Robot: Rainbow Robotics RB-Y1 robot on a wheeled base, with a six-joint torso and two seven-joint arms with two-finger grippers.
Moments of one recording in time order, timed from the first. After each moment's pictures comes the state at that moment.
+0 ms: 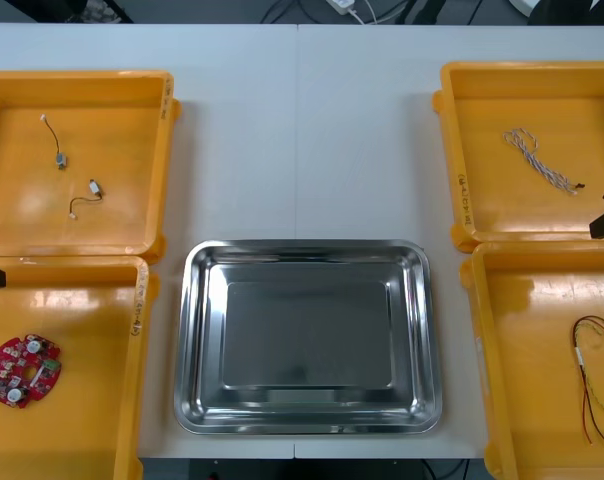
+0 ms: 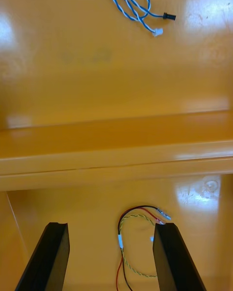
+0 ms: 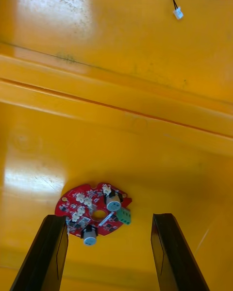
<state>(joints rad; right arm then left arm) -0.39 -0.86 -0.18 -1.93 -0.90 1.92 1.21 -0.10 0.80 0.36 -2.19 0.88 1.91 -1.04</state>
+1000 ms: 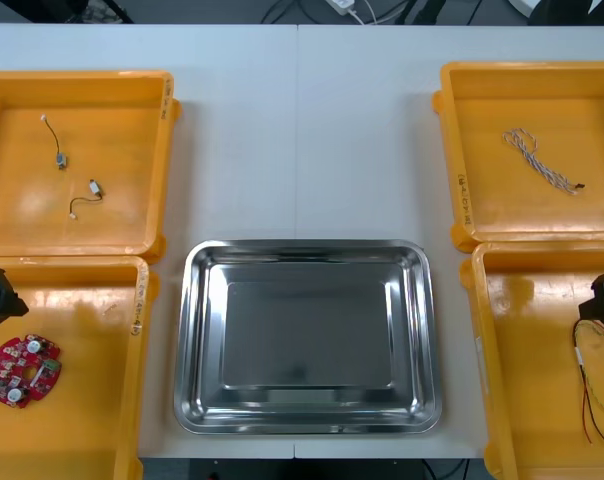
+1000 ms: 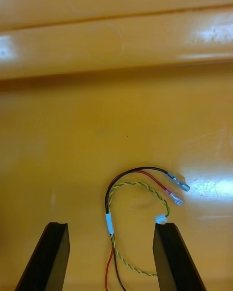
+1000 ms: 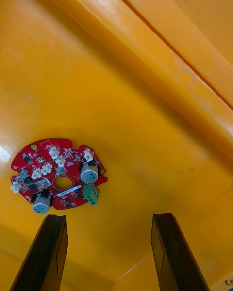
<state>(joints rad) 0.00 -0.86 -0.18 -2.07 -0.90 1.66 1.24 0.03 0.64 0.36 -2.34 0.76 1.91 -0.66</state>
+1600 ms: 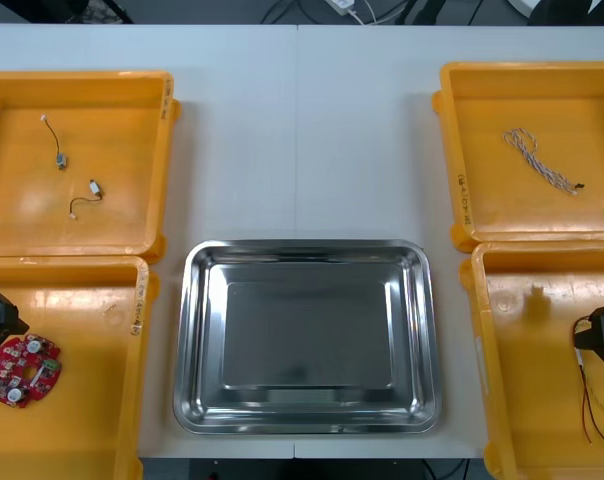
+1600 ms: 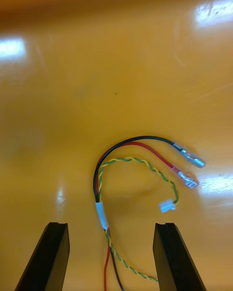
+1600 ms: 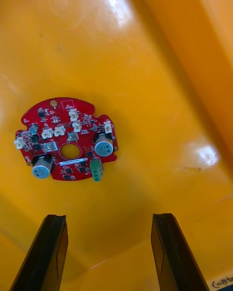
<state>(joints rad) 0.15 -0.84 -0.18 -2.07 -0.90 1.52 1.24 0.12 0.60 0.36 -2.43 0.73 1.91 -0.41</state>
